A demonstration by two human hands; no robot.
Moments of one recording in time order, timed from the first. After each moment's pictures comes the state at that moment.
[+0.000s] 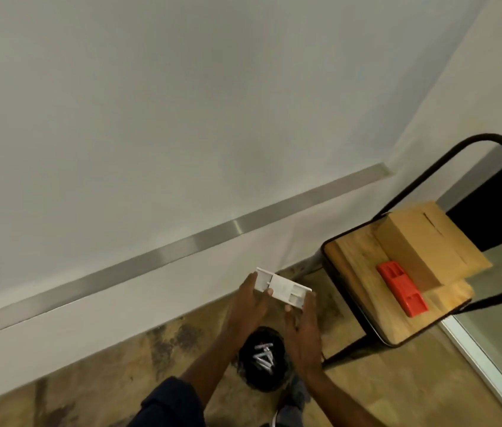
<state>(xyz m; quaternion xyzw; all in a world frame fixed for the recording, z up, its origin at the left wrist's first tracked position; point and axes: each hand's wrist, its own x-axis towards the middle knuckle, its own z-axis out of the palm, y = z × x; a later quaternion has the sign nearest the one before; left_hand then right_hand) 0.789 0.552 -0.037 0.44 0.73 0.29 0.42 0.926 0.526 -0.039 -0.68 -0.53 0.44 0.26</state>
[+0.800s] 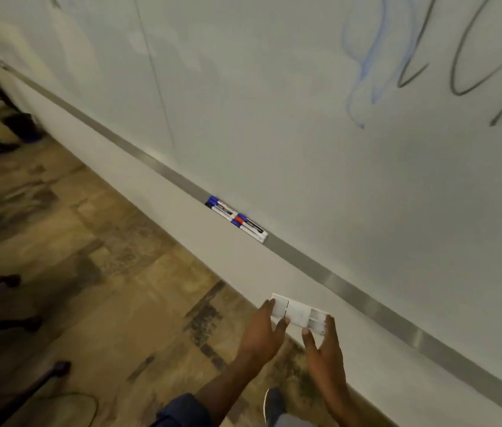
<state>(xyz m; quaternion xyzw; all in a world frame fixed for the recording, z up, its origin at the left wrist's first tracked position) 0.465 0.202 0.008 0.07 0.88 0.43 0.17 0.528 0.320 0.020 -0.35 -0.79 0.50 0.00</state>
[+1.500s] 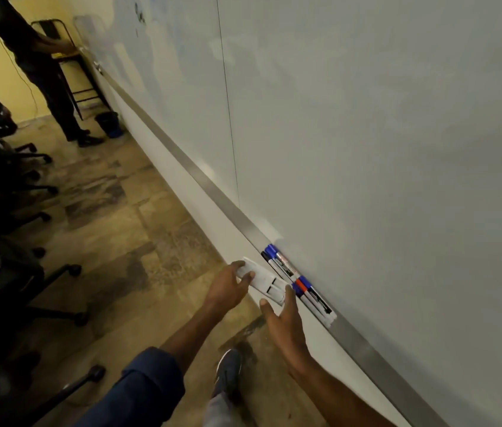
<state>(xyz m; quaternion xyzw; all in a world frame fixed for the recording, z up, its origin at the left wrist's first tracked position) 0.151 0.057 0.045 -0.10 0.91 0.39 0.09 0.216 0.198 0.035 -0.14 -0.80 0.57 -0.11</state>
